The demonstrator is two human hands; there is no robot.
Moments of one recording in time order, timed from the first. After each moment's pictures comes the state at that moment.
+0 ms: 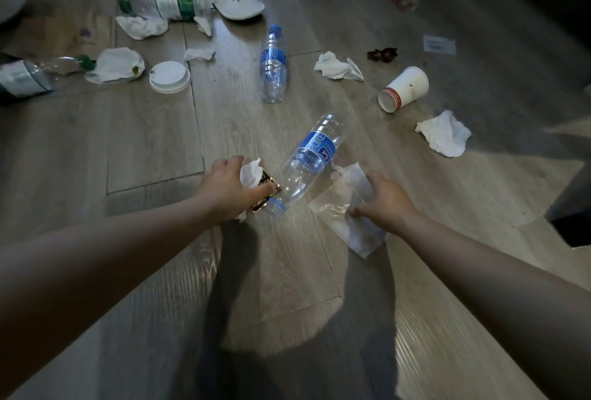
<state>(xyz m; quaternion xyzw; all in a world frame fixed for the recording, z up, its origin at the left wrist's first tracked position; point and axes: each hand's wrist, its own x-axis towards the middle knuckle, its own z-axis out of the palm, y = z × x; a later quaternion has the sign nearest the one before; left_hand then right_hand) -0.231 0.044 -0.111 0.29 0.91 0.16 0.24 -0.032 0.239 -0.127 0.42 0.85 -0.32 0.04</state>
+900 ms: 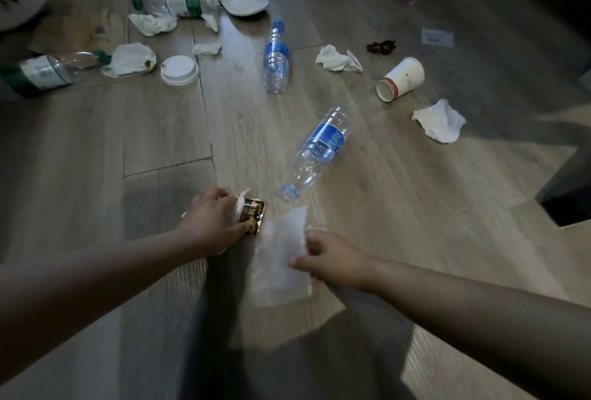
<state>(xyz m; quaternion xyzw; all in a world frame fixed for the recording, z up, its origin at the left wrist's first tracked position) -0.185 -0.031 -0.103 0.38 0.89 0.06 0.25 -0.001 0.109 -0.105 0.27 0.74 -0.60 0.17</state>
